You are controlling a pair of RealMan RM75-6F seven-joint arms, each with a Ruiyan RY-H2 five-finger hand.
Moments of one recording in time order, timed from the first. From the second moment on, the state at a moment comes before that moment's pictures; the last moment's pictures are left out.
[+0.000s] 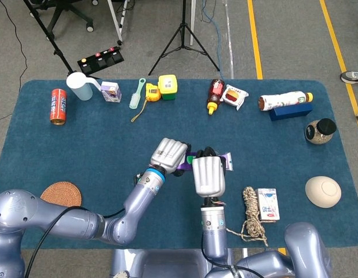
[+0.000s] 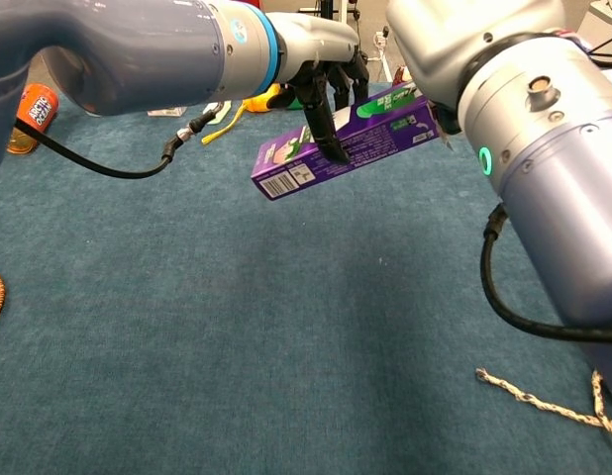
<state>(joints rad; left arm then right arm) -1.35 -1.60 -0.30 -1.72 0.28 1.12 0.79 0.91 -1.95 0.26 -1.82 -0.93 1.88 -1.76</state>
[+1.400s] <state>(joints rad) -1.31 -1.57 -0.23 -1.69 0.36 1.11 0.84 0.77 -1.64 0.27 -1.86 -1.01 1.77 -1.57</state>
